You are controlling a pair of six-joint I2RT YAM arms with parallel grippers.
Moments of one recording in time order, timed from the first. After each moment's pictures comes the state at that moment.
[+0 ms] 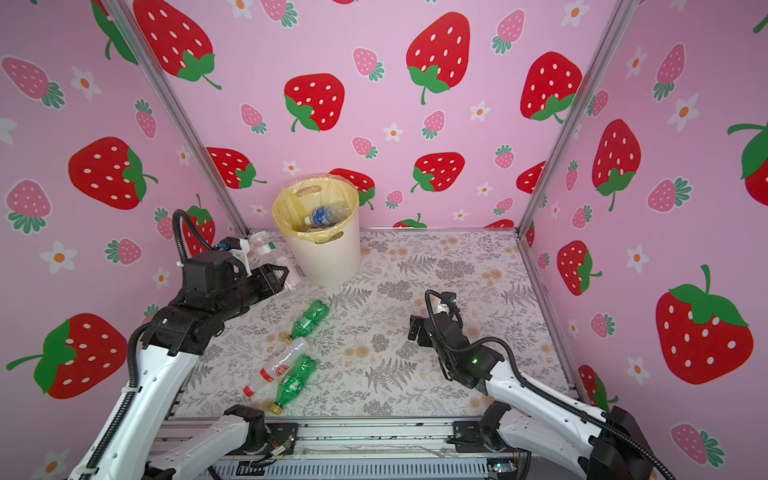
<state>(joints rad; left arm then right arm) -0.21 1.02 1.29 -0.79 0.06 -0.57 0.90 0.94 0.55 -0.23 0.43 0.69</state>
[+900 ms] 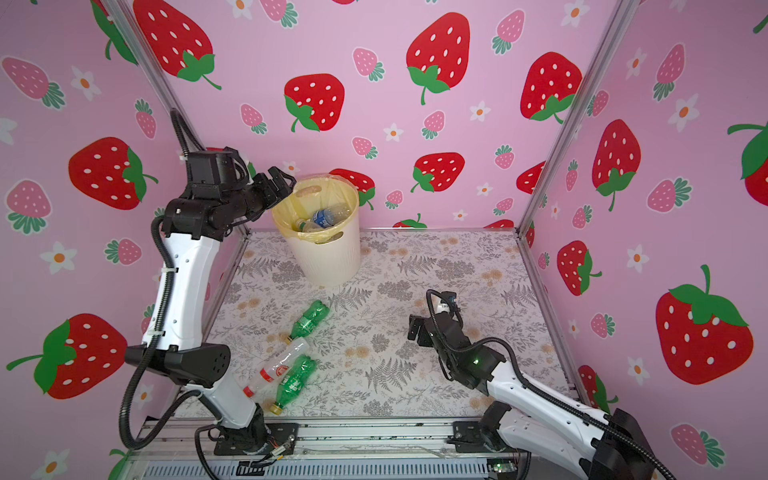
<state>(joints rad) -0.11 1.68 2.26 -0.97 0.17 -0.61 0.90 0.94 0.56 -0.23 0.41 0.69</state>
